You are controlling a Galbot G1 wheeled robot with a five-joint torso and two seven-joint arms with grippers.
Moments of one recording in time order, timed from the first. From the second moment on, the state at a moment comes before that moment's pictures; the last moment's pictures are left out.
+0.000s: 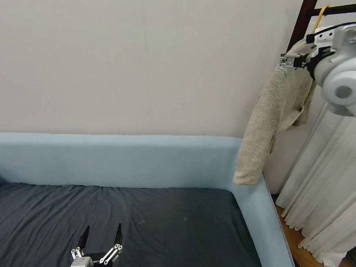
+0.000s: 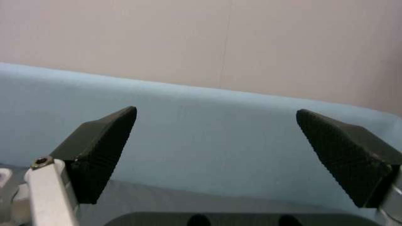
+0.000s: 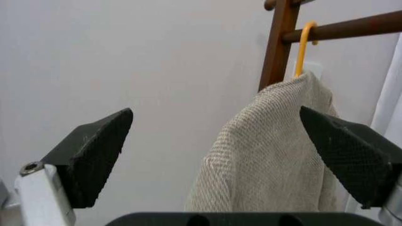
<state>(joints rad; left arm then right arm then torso) 1.87 -1.22 -0.43 -2.13 -0.22 -0.51 -0.31 -0.02 0.39 -0.02 1.93 1.25 -0.46 0.50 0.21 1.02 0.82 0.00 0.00</state>
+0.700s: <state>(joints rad) 1.87 -1.22 -0.43 -2.13 -0.22 -0.51 -0.30 -1.46 0.71 0.90 2.20 0.79 -0.09 0.16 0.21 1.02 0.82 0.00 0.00</state>
